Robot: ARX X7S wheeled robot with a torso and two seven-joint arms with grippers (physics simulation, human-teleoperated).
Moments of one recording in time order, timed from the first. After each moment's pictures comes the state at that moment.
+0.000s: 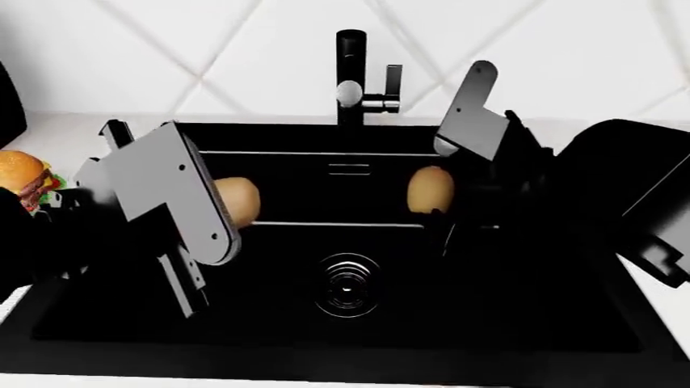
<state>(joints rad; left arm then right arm) -1.34 -0.93 0.69 0.67 -0.93 -1.30 0.28 1.42 0.73 -1.01 -0.15 0.67 1.02 -0.52</state>
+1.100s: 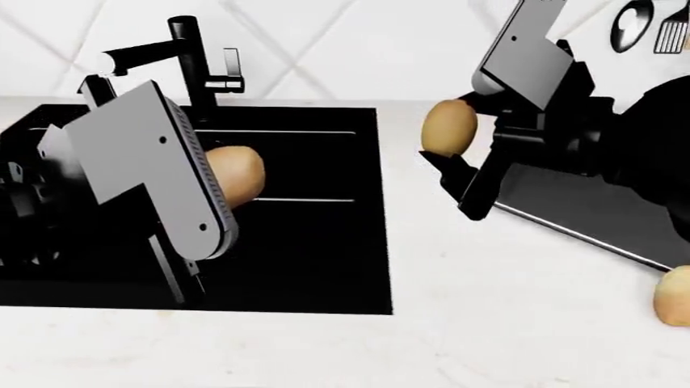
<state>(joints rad) -1.50 -0.91 0.65 0.72 -1.06 -1.38 0.24 1.48 0.80 -0.87 -0.26 0.72 1.03 -0.41</state>
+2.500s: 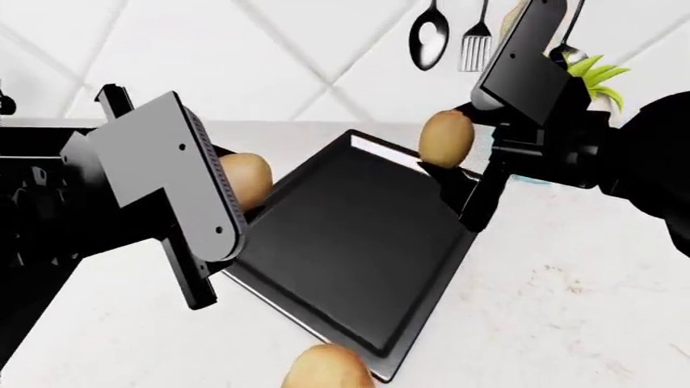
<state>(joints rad) -1.50 -0.90 0.71 0.70 -1.05 -1.34 0.22 1.44 0.83 -0.87 -0.29 0.72 0.97 -0.42</state>
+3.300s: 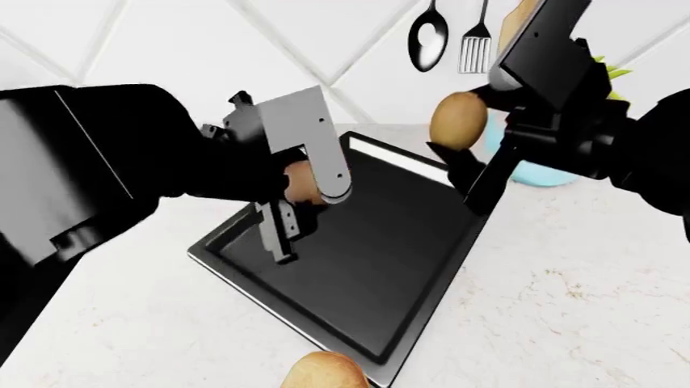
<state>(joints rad) -1.62 -0.56 1.13 0.21 -0.73 -1.17 0.50 1.43 0.83 -0.82 -0.28 0.75 0.98 -0.35</state>
